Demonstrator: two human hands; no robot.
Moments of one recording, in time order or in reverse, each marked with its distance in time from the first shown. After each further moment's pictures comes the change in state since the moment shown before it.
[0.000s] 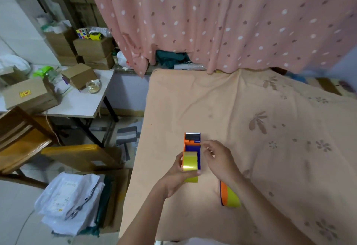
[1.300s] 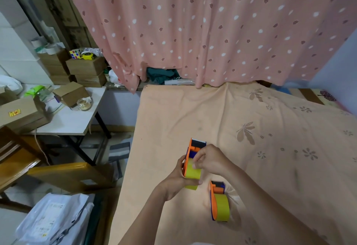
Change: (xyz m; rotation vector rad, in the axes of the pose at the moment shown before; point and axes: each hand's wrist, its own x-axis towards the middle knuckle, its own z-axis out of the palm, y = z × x) left_hand 0.029 0.019 0.037 0.185 -0.079 0.050; right_hand 0.035 -0.016 -0.054 -0.101 -0.398 0.199
